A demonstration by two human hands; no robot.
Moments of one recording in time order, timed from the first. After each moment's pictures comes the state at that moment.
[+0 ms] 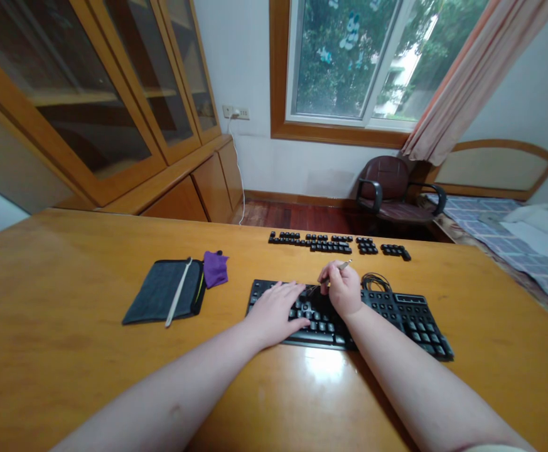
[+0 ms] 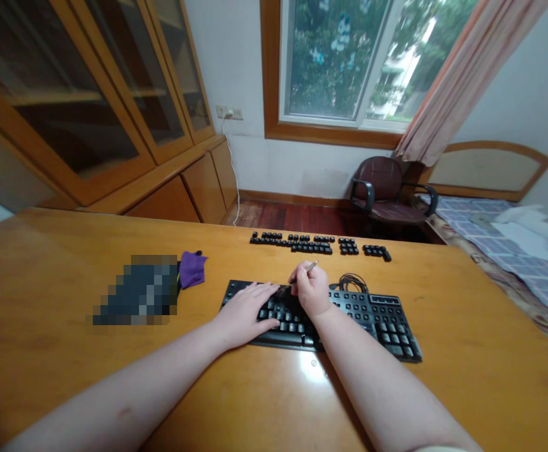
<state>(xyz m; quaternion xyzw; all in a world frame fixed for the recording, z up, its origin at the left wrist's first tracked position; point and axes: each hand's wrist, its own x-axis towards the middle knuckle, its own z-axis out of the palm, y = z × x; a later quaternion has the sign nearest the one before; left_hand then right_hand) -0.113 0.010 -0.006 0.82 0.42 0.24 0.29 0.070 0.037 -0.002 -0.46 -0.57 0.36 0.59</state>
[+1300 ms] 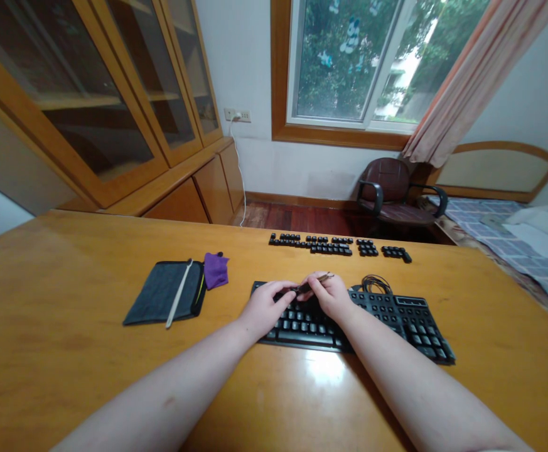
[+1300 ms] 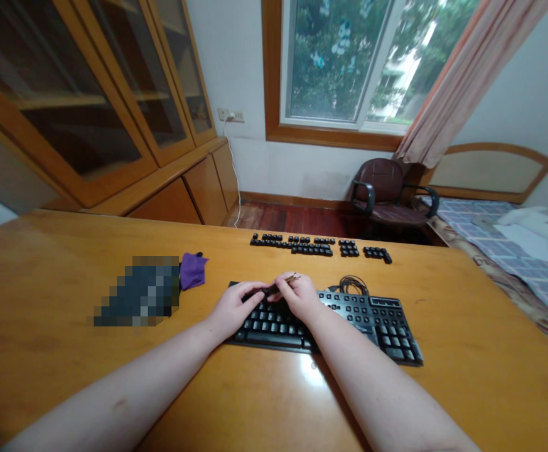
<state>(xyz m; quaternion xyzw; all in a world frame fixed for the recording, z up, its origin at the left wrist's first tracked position) -0.120 0.021 -0.003 0.72 0.46 0.37 0.36 0.065 0.035 -0.004 -0.38 -0.69 0.44 0.42</state>
